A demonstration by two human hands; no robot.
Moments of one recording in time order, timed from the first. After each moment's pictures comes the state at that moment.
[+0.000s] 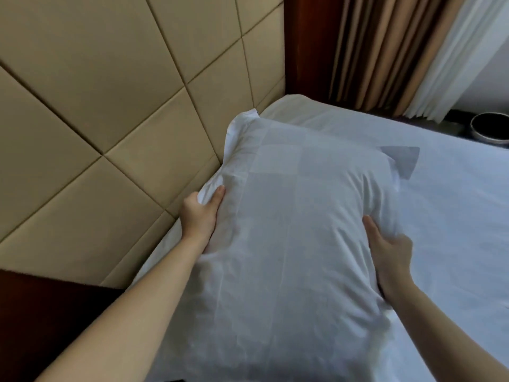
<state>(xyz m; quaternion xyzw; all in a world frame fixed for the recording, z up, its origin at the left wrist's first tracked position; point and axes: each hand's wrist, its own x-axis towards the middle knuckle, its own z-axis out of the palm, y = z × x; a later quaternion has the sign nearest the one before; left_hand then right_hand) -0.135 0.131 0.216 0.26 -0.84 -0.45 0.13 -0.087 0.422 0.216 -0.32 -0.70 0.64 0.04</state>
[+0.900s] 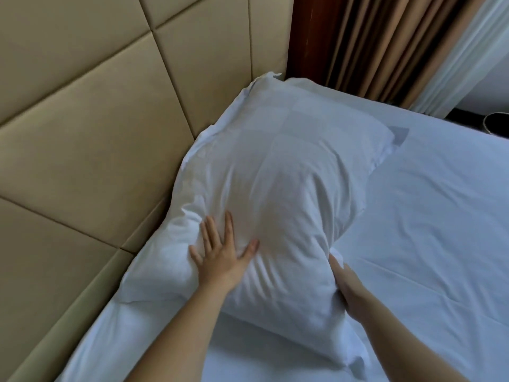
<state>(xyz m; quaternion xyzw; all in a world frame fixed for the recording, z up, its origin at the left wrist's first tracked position) -0.270 0.064 -0.020 0.13 -0.96 -0.20 -0.17 -0.245 0.300 -0.032 -0.31 -0.68 0.62 -0.24</state>
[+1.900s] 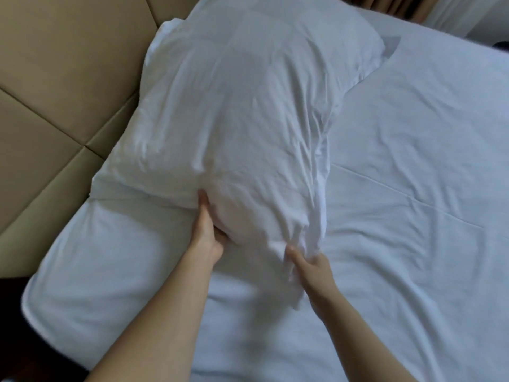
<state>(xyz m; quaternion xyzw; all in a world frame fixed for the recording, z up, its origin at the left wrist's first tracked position) -0.148 0.115 -0.081 0.44 -0.43 -0.78 -0.10 -0.066 0.293 -0.064 -0.29 -0.69 0.64 -0.16</state>
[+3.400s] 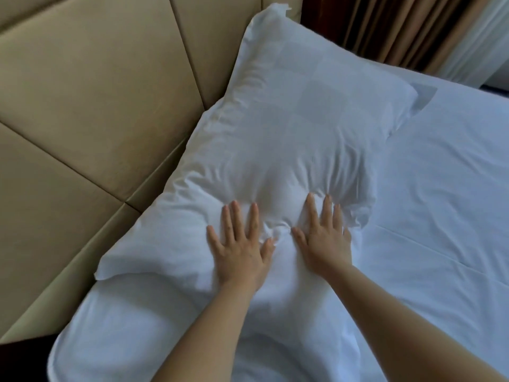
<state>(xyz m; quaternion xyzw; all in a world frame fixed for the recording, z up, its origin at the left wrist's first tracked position) -0.196 0.094 -0.060 0.05 -1.00 -0.01 -0.04 -0.225 0.250 -0.048 -0.03 -0.98 0.13 -0.15</state>
